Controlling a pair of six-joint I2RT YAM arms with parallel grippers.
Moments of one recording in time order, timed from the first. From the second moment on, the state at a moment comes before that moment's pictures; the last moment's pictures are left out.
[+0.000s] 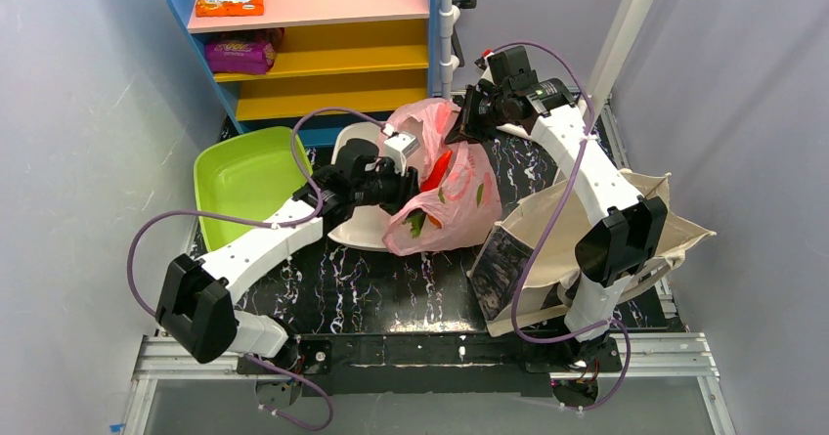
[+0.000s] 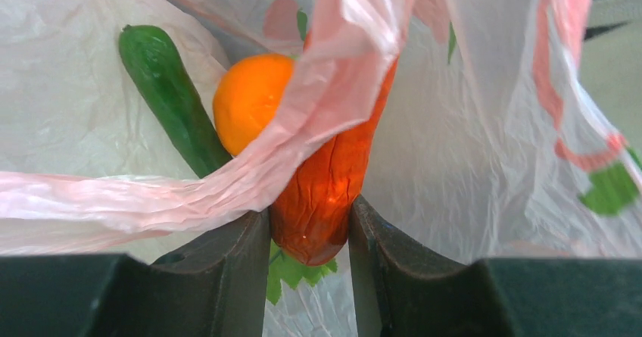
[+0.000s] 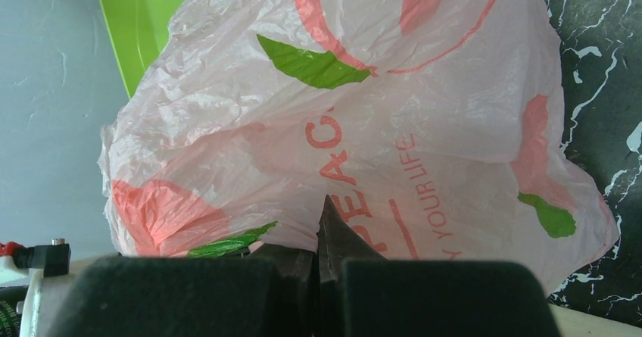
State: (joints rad) left arm -0.65 1.34 1.02 -0.23 0.41 -0.22; right arm 0.45 1.79 1.91 -0.93 -0.38 0.61
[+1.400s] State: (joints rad) left arm -0.68 1.25 1.35 -0.58 0.25 0.02; right arm 0.45 1.79 1.91 -0.93 -0.38 0.60
